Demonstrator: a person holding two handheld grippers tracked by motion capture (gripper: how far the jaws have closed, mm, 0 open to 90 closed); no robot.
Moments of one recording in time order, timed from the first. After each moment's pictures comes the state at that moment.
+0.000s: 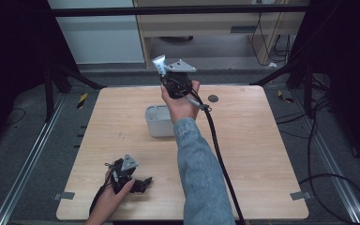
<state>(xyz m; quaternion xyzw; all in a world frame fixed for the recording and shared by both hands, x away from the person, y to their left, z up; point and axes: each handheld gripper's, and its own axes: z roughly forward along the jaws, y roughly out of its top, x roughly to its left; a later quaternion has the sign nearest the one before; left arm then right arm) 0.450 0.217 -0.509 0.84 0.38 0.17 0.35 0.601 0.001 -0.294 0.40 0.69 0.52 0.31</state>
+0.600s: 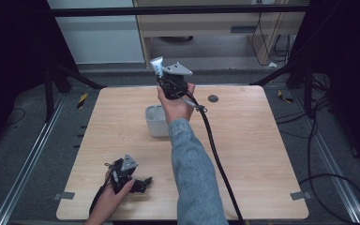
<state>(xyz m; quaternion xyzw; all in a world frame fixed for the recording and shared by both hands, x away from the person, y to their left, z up) 0.450 0.217 -0.509 0.84 0.38 0.17 0.35 0.614 0.014 -0.314 0.41 0.67 0.54 0.29</state>
